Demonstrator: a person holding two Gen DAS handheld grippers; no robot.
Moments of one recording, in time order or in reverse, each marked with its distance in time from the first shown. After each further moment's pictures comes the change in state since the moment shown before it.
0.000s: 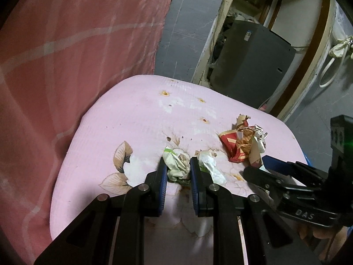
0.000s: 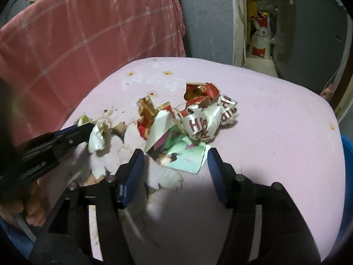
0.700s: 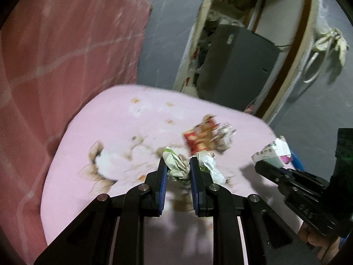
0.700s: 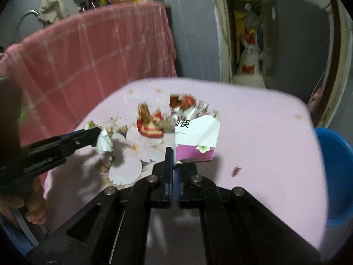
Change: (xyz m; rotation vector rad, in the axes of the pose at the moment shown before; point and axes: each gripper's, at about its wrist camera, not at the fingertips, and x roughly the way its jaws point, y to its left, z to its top) left arm -0.035 -0.048 -0.008 0.069 -0.070 -0.066; right arm -0.085 -0.015 -0.042 0.014 -0.243 -0.033
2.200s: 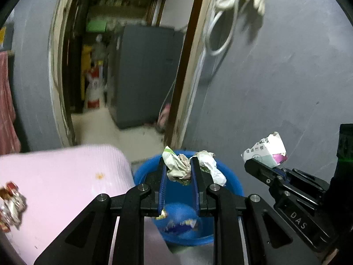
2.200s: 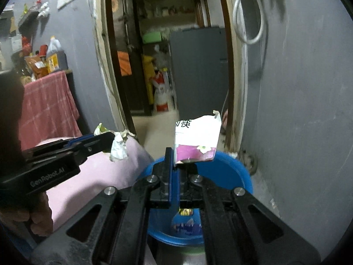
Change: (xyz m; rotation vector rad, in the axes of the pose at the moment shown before) left arm 0.127 -0.286 0.022 0.349 0.001 -0.359; right arm -0.130 -0.235 -0.034 0.231 -0.196 -0.407
